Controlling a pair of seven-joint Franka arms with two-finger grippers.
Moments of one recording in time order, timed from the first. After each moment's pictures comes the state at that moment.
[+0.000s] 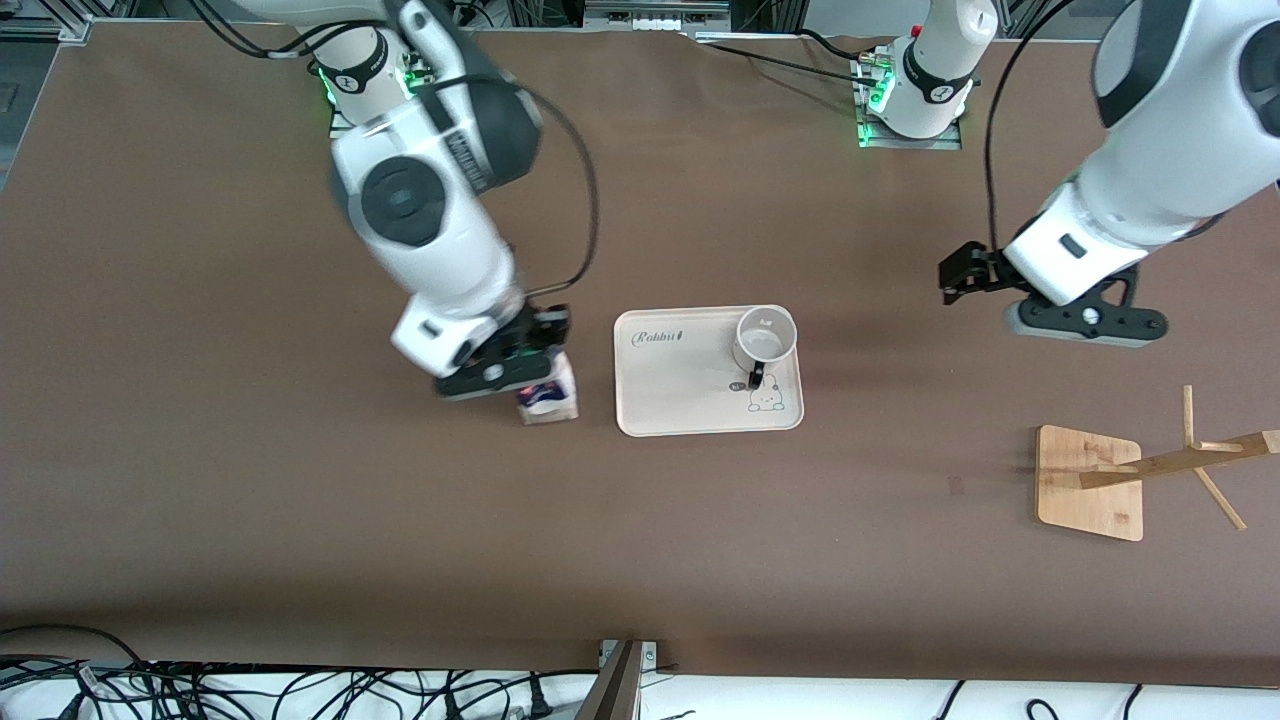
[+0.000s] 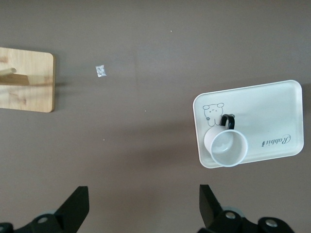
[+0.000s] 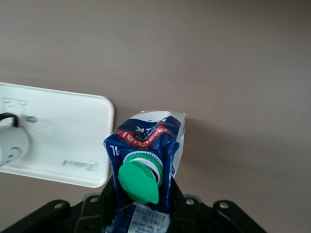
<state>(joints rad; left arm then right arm) -0.17 0.16 -0.08 -1.54 -0.01 1.66 -0.20 0.42 0.54 0.09 -1.27 0.02 1.83 0.31</state>
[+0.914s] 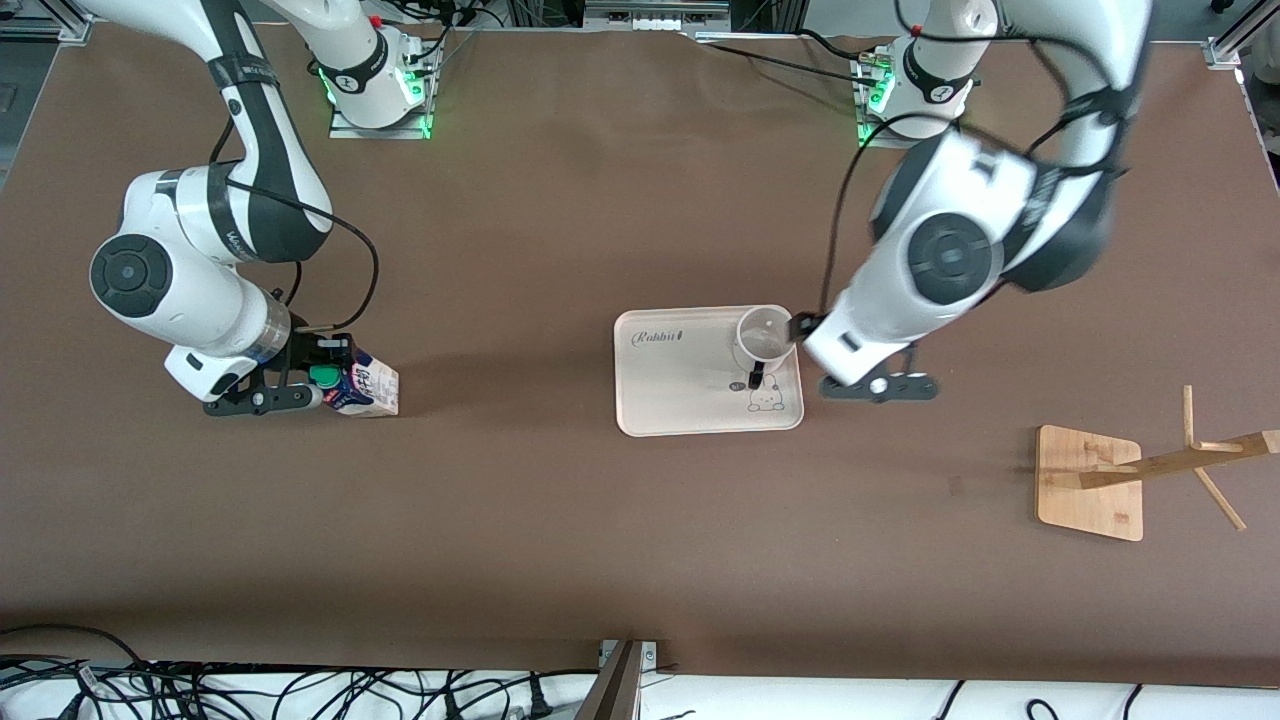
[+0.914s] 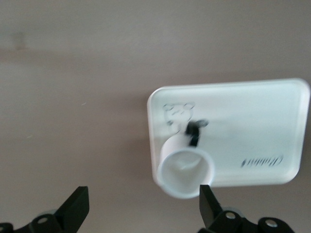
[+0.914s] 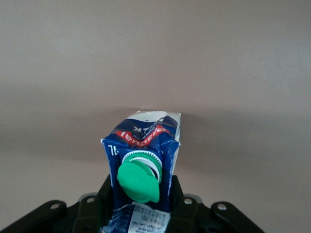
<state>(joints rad) -0.37 0.48 -0.08 -1.49 -0.01 1.85 -0.49 0.23 0.31 -0.09 -1.84 0.03 2.07 0.02</state>
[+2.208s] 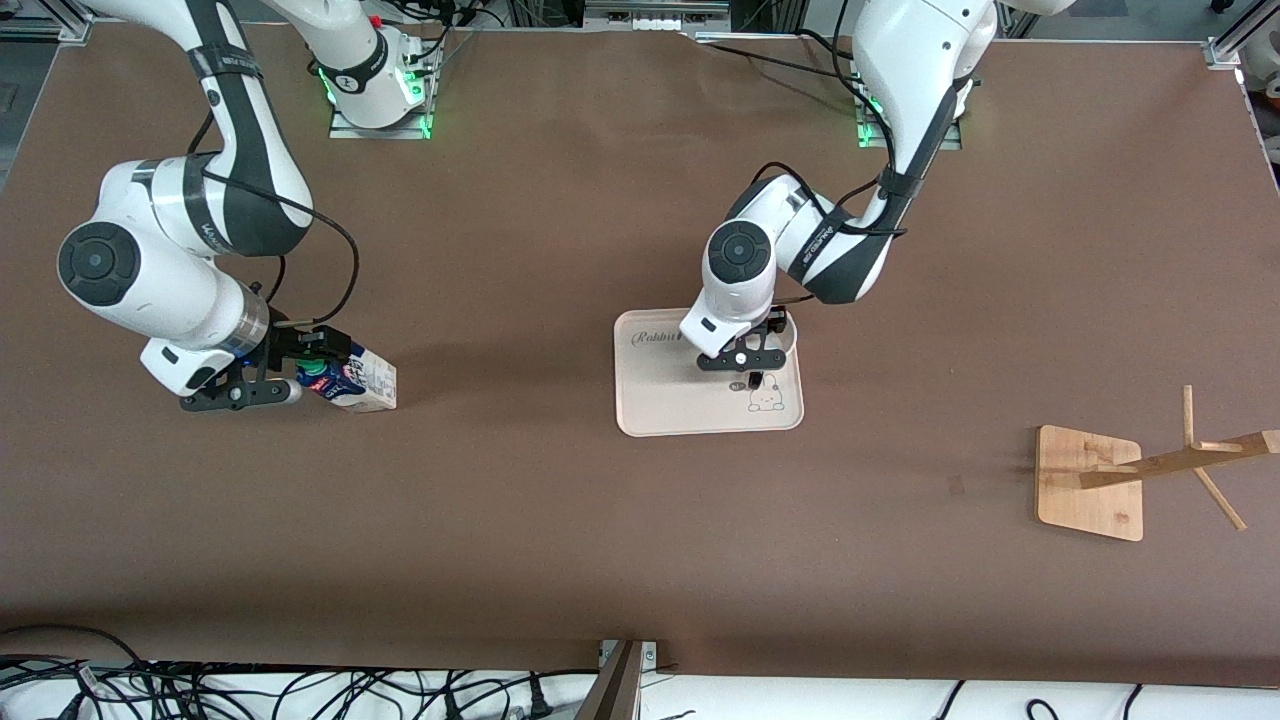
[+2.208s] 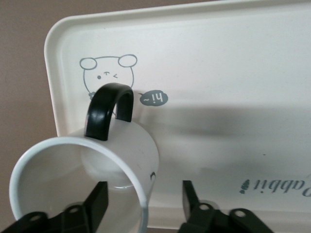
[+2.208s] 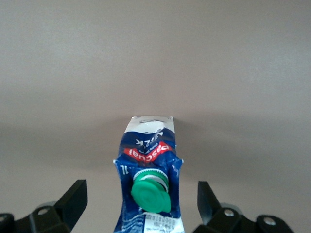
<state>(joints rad) -0.56 0.59 -0.08 -1.77 0.11 2.20 -0.74 0.22 0.29 -0.11 -1.81 0.04 2.04 -0.02</state>
